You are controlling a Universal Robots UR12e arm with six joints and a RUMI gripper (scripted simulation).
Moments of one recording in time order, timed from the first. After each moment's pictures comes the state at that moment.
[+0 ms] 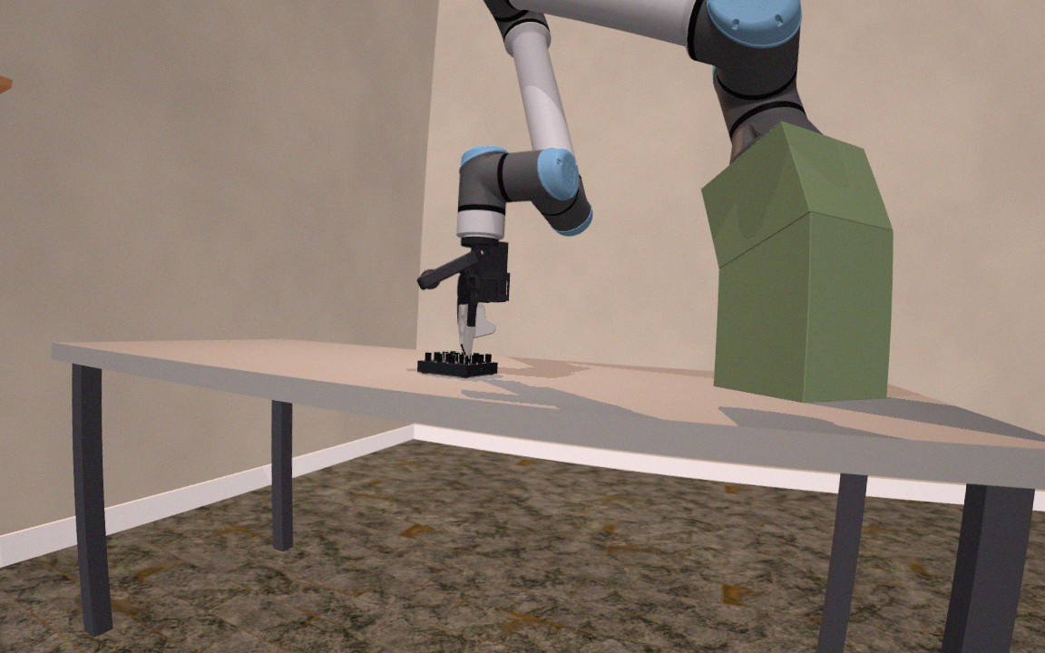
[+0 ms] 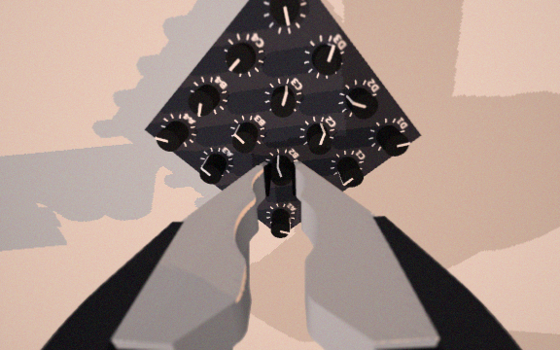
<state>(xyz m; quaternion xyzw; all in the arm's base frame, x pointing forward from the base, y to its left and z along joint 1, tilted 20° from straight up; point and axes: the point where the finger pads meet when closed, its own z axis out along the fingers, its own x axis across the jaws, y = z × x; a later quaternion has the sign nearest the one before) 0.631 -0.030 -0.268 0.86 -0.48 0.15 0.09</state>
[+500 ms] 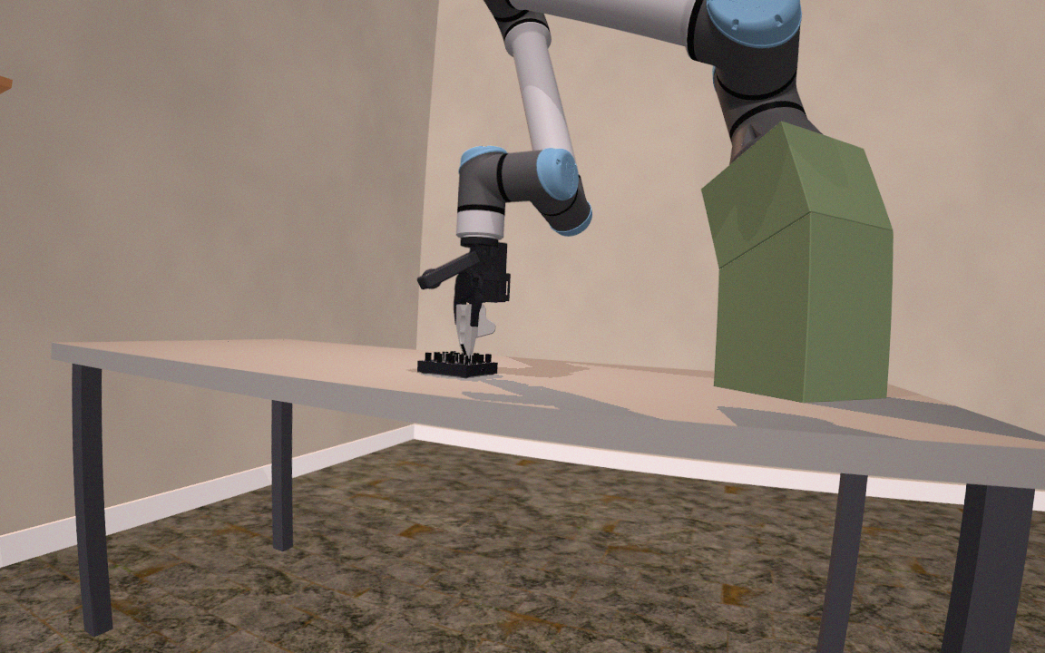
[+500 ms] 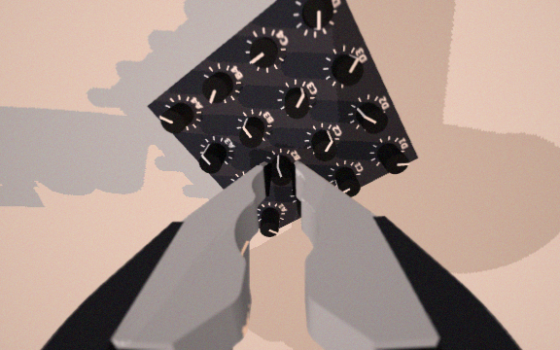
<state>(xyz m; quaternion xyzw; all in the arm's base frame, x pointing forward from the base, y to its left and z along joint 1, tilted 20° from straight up) 0.630 -0.029 -0.268 0.90 -0.40 0.14 0.10</state>
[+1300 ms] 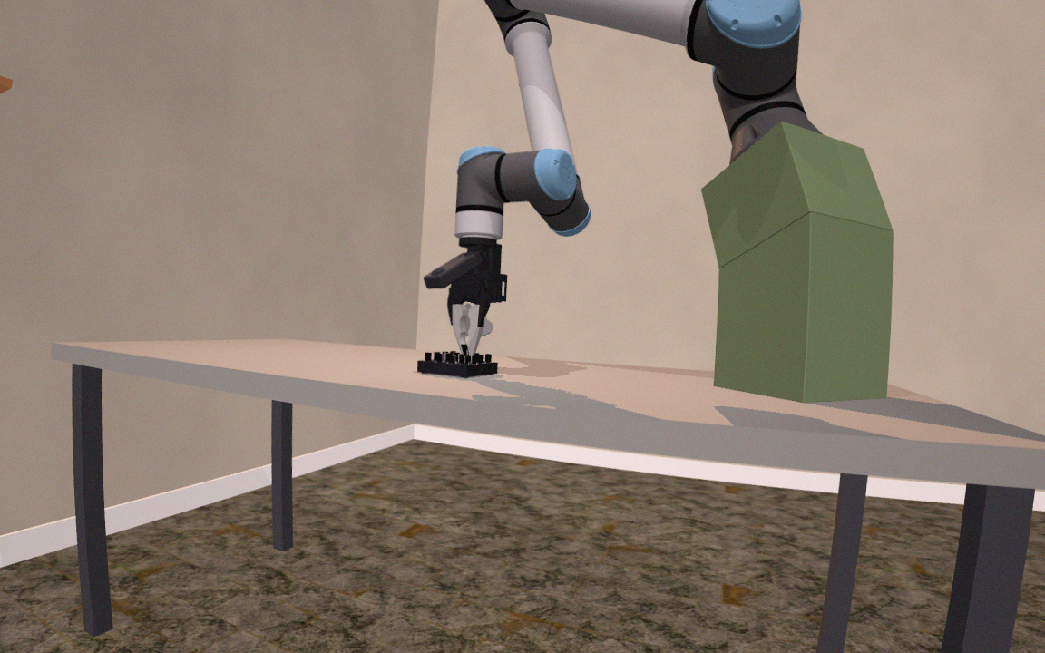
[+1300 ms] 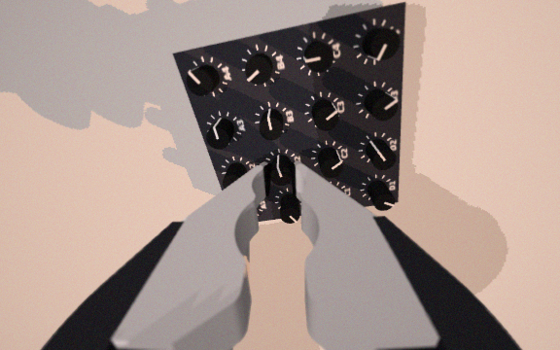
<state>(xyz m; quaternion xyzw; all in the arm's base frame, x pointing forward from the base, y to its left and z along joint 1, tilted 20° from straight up) 0.629 -0.028 -0.268 0.96 -0.21 0.12 0.12</state>
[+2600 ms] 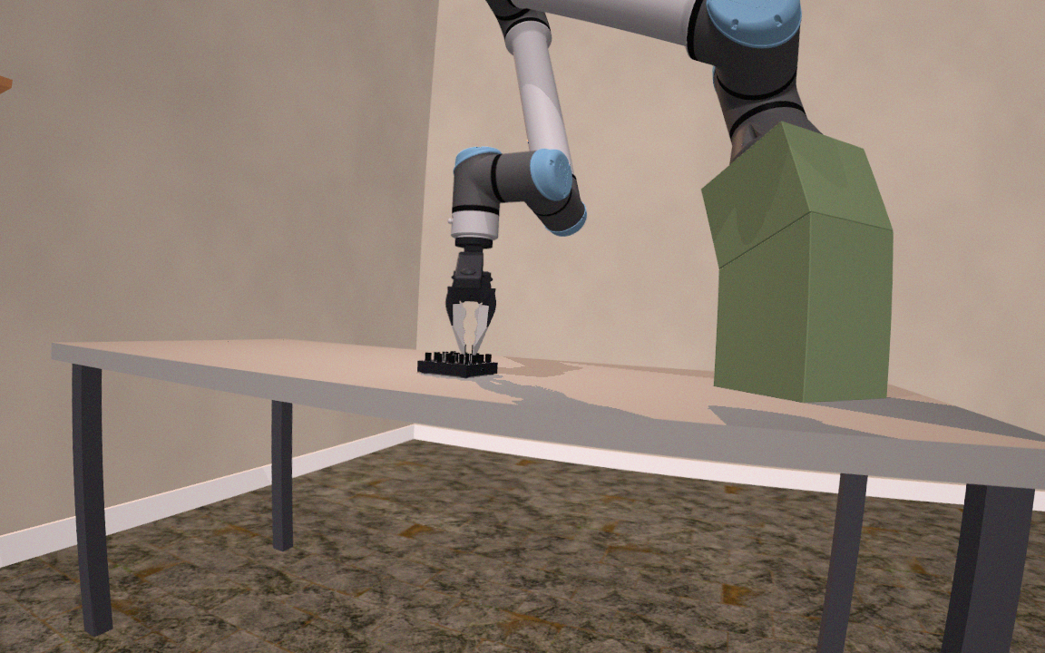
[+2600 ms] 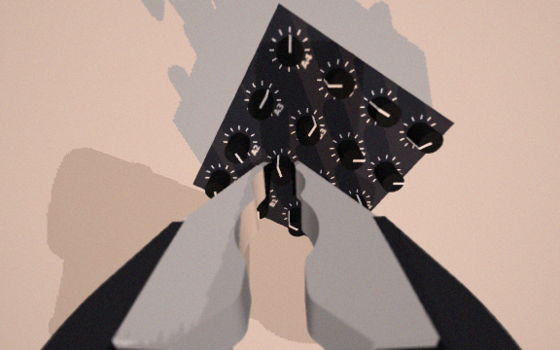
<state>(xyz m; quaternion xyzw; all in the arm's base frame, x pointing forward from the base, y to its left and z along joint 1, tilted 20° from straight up) 0.625 -0.028 -0.269 0.98 0.14 0.07 0.16</state>
